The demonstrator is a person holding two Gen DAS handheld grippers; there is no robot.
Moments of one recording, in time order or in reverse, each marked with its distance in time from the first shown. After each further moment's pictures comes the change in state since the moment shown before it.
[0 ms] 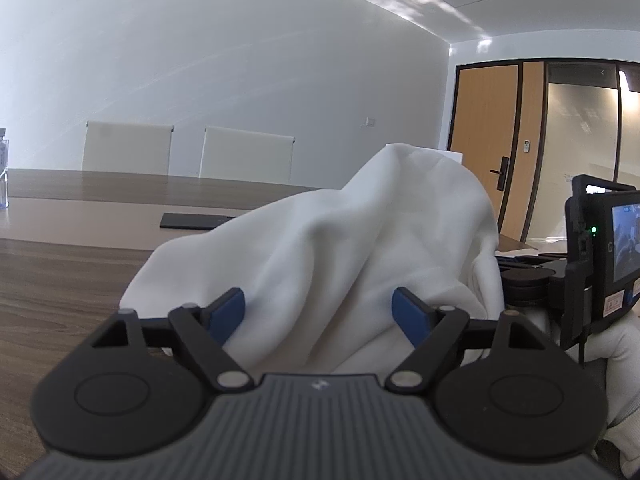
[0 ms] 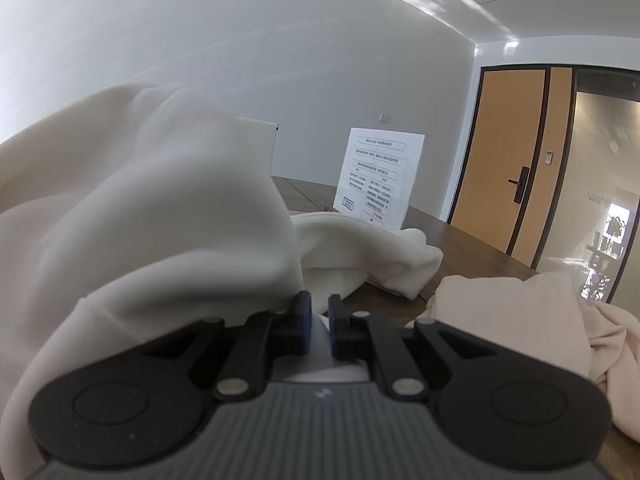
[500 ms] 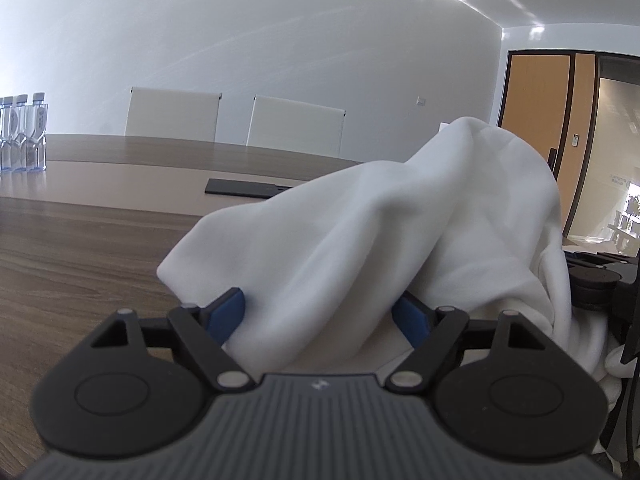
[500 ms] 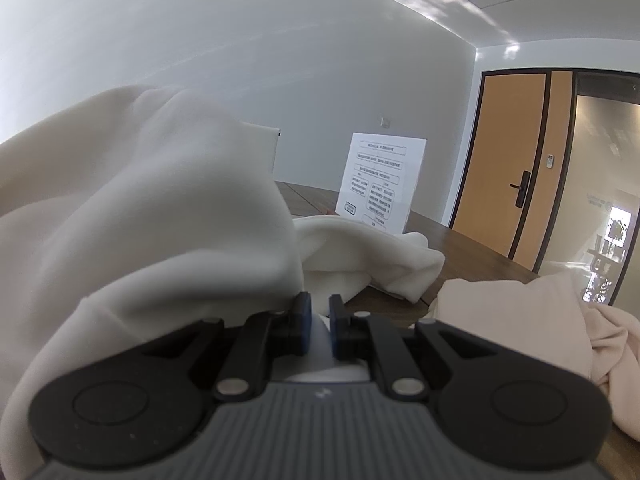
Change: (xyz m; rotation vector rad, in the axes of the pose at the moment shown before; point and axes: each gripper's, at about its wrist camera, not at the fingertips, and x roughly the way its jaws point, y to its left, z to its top) left arm 0.009 0.016 -0.004 -0.064 0.086 0.122; right arm -0.002 -0.001 -0.003 0.001 -0.021 0.011
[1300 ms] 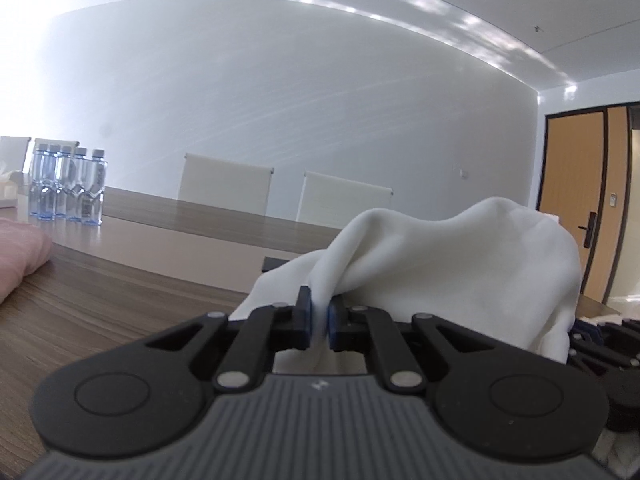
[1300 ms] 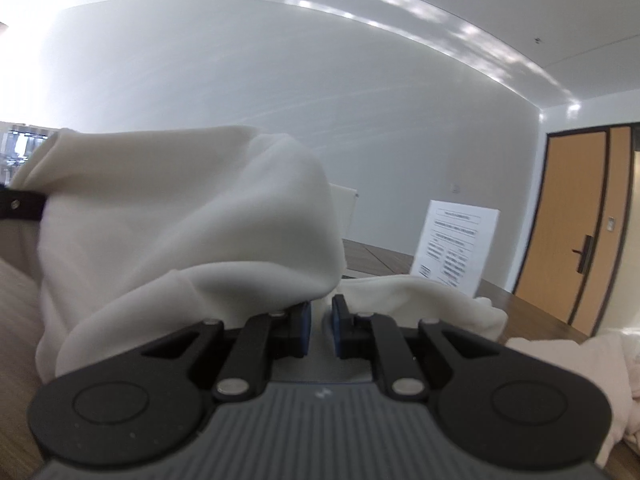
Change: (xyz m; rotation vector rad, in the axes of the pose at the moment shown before) left arm -0.042 0.010 0.011 -0.058 -0.254 0.177; right arm -0.068 0.038 -0.013 -0.118 -0.224 0.282
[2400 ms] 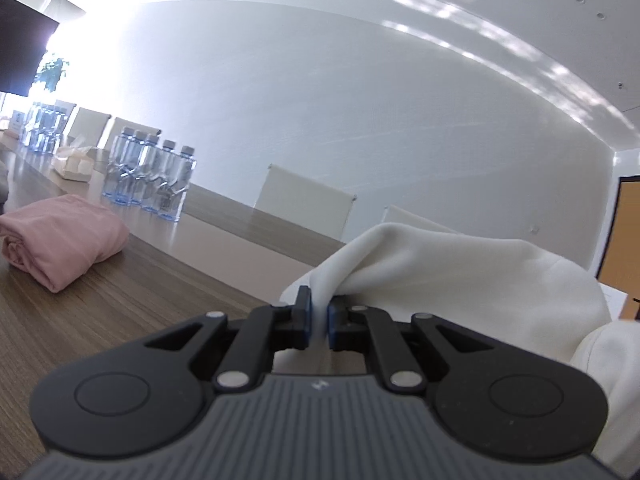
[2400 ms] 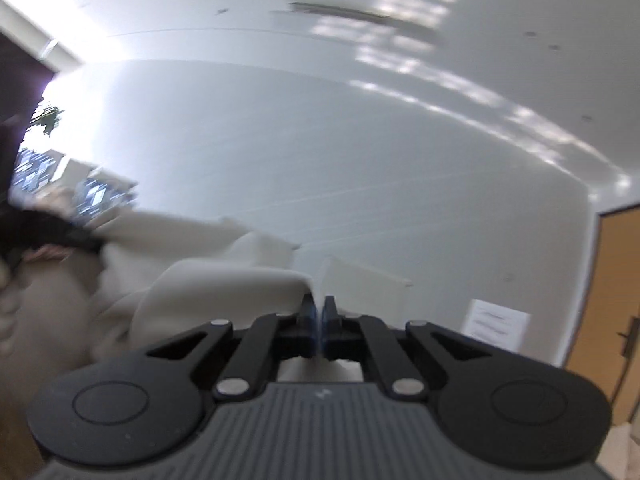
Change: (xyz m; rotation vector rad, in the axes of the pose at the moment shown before) left arm -0.009 0.033 0.022 -0.166 -0.052 0.134; right arm -0.069 -0.027 0.038 0.014 -0.206 -0.003
